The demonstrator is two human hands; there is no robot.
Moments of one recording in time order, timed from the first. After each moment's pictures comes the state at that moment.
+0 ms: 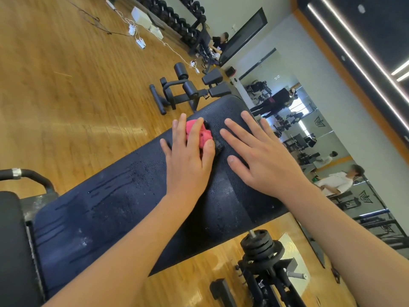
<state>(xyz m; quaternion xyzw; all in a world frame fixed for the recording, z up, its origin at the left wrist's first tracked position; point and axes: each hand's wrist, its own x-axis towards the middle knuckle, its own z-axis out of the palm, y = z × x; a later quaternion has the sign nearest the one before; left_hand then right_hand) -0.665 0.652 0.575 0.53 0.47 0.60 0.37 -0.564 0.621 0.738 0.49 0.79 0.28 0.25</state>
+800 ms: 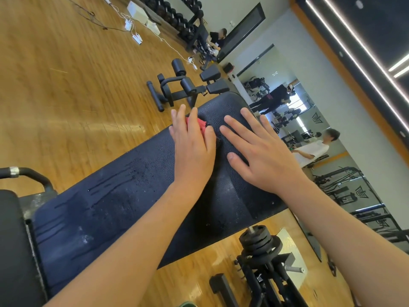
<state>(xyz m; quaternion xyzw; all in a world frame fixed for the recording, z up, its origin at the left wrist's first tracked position) -0.667 0.663 0.602 0.46 0.44 0.64 0.43 -0.565 0.623 0.739 0.49 0.79 0.28 0.24</state>
